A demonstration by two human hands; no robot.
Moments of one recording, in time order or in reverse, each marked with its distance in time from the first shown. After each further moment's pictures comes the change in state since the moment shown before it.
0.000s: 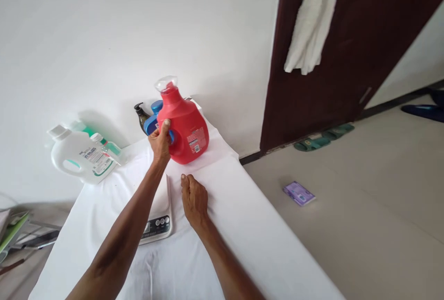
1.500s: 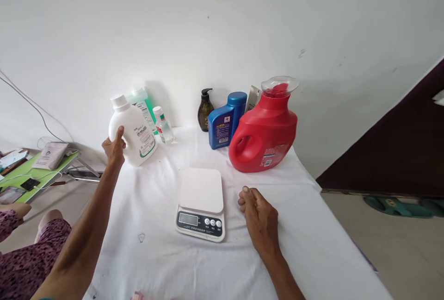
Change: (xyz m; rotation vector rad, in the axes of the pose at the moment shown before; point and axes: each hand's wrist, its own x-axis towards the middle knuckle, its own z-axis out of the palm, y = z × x) left_hand 0.049 0.059 -0.365 0.353 0.663 0.099; right_hand -0.003 -0.008 -0.006 -0.149 -0.066 0.105
